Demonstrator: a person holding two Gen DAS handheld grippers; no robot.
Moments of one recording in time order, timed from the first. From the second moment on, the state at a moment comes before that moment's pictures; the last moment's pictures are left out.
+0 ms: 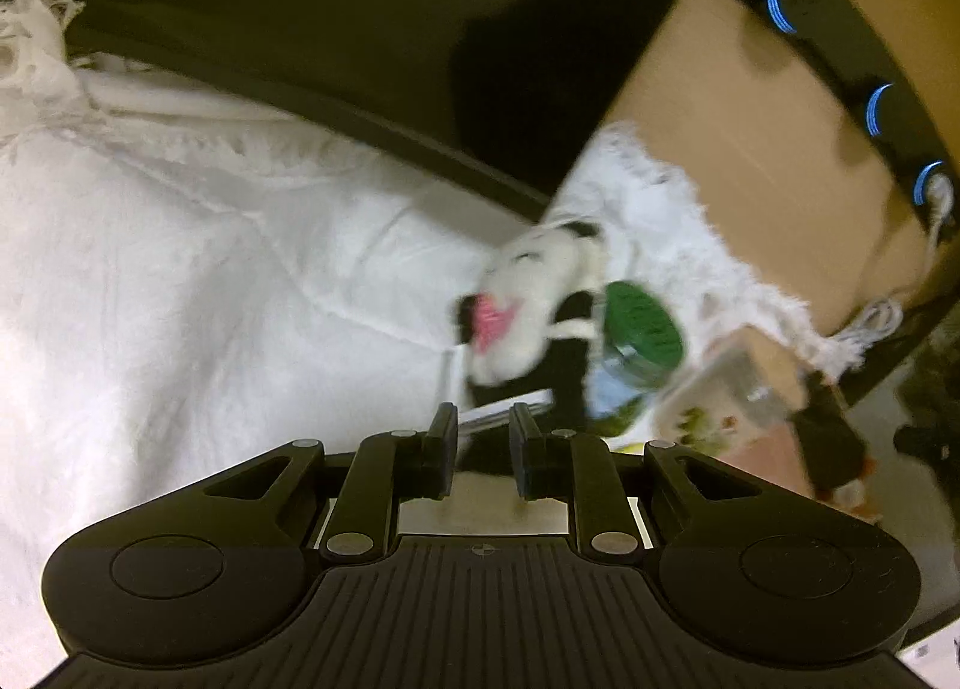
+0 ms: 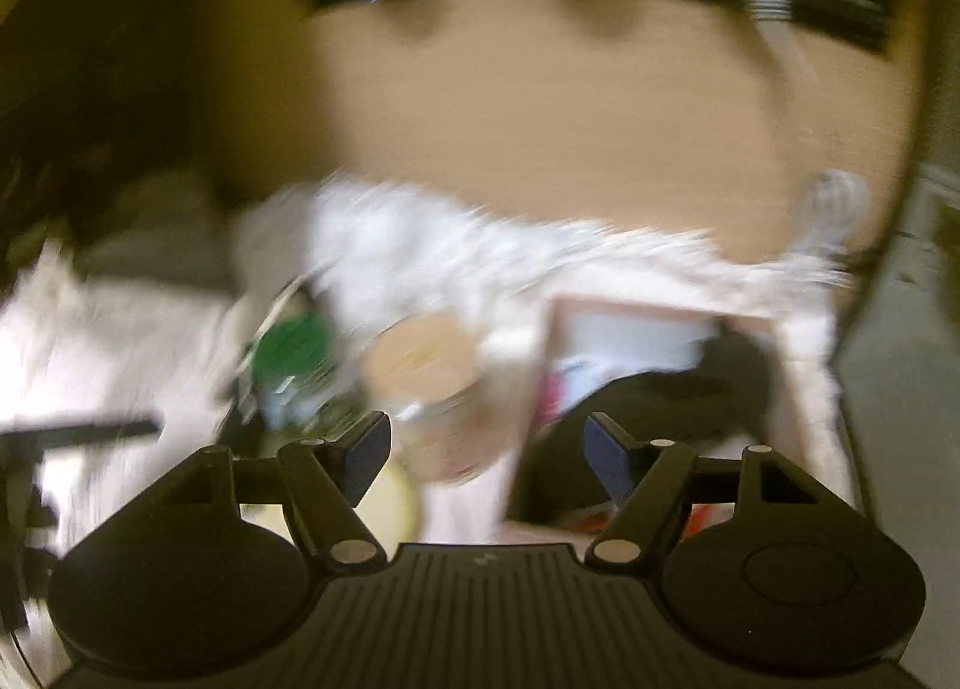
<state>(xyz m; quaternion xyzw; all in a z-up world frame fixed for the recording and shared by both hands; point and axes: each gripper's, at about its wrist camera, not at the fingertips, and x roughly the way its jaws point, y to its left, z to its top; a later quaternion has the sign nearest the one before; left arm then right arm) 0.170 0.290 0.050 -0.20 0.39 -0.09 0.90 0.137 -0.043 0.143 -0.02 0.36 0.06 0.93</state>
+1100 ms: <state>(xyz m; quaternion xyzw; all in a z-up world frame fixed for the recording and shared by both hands) 0.251 0.278 0.021 0.02 0.50 -0.20 0.84 0.070 0.028 0.046 -0.14 0.43 0.04 0.89</state>
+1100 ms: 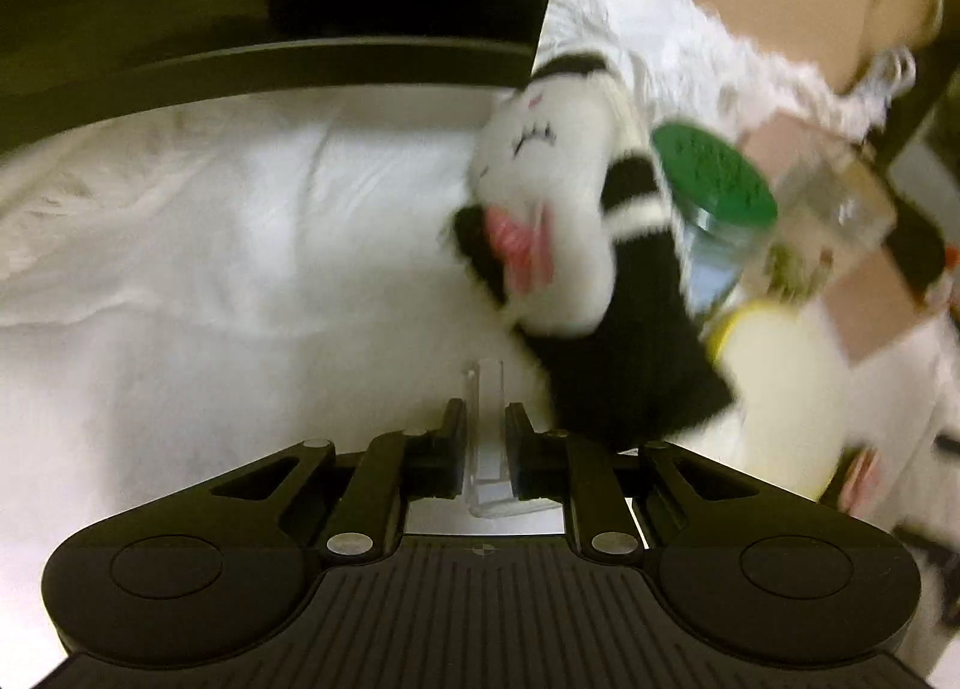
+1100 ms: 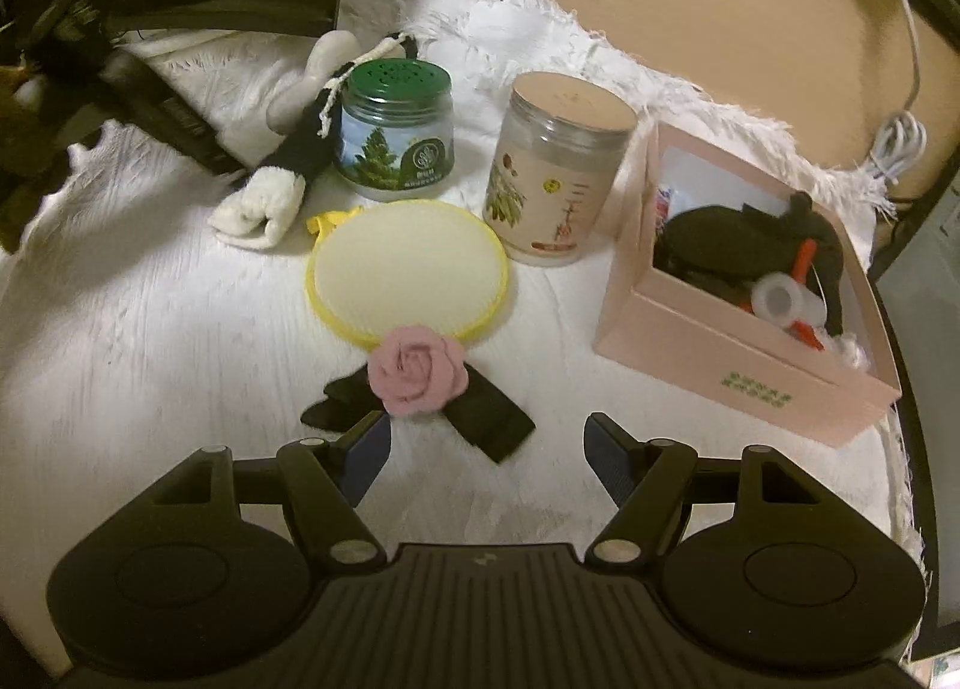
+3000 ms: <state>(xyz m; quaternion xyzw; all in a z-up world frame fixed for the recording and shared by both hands) 0.179 0.257 0.023 0.04 0.48 -0.17 0.86 0.067 0.018 0.049 -0.19 0.38 0.15 0.89</state>
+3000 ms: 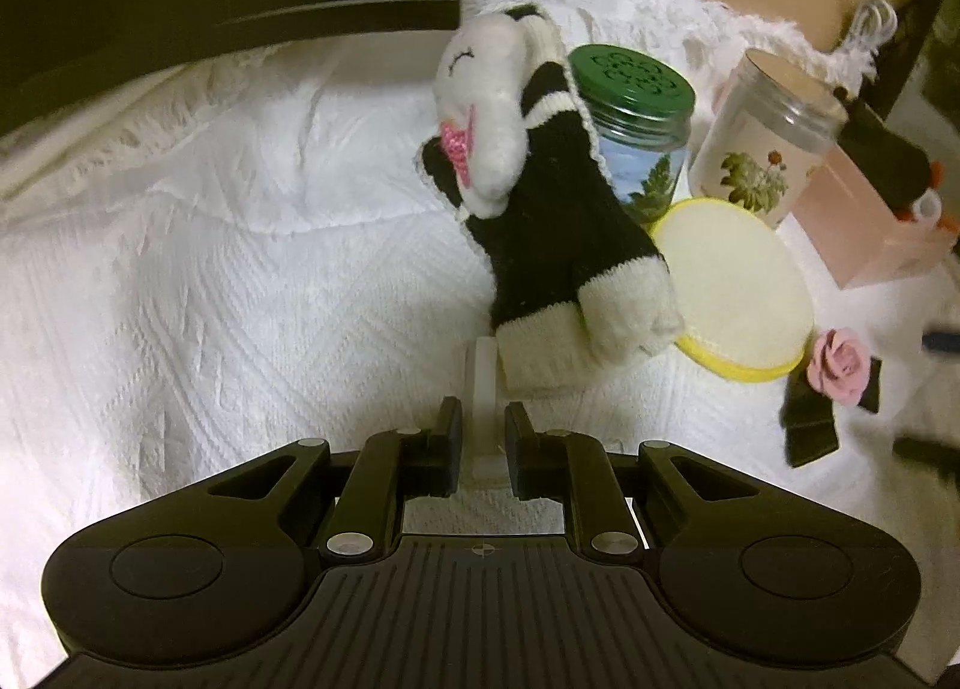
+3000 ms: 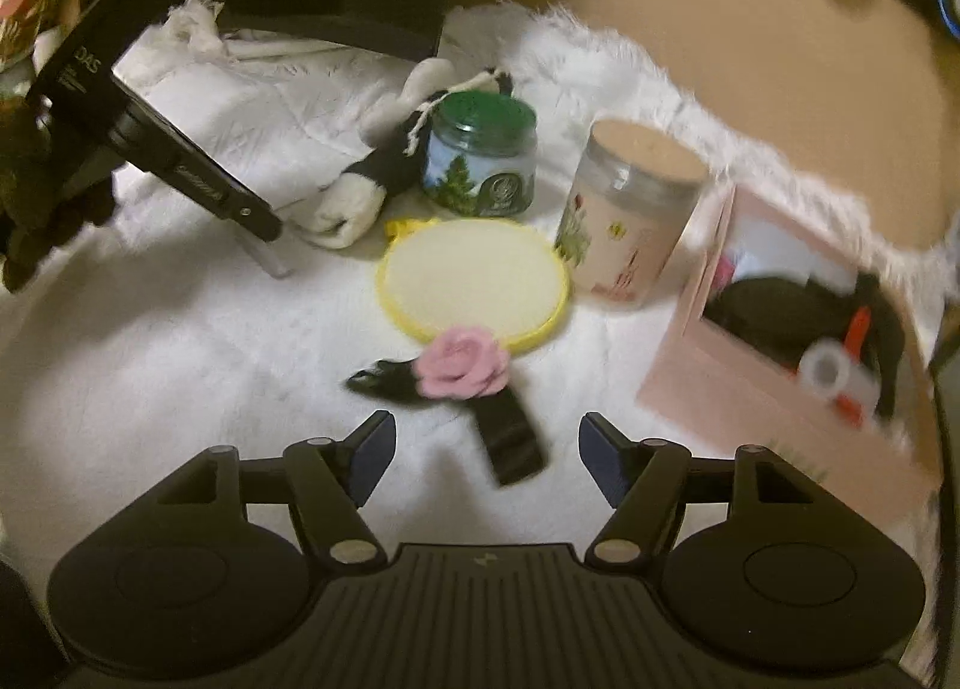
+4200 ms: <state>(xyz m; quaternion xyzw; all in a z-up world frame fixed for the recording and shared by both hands) 0.143 0.306 0.017 -0.09 0.46 -0.16 0.87 0.170 0.028 0.026 0.10 0.43 0.06 0.90</state>
